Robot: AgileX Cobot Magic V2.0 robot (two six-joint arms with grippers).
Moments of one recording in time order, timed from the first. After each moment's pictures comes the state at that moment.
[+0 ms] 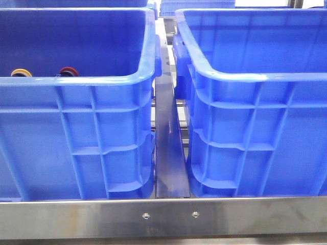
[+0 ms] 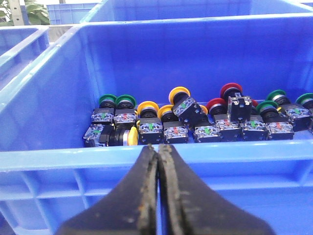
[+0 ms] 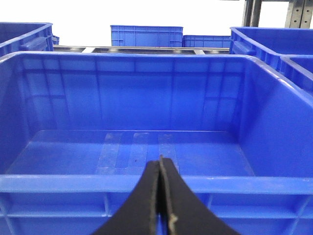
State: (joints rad) left arm 0.01 0.00 0.00 0.01 0.10 -0.02; right arm -0.02 -0.01 0.03 -0.09 -0.03 0.08
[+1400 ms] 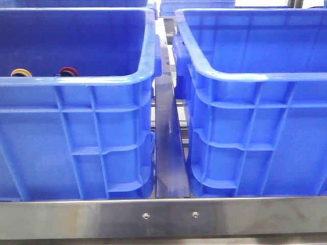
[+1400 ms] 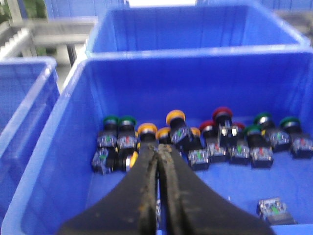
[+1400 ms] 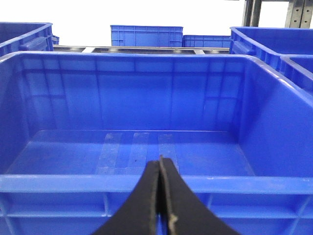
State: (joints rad) left arm 0.01 0.26 -0.52 0.00 0.52 -0.02; right arm -0.02 -0.01 0.03 -0.09 -0.03 0.08
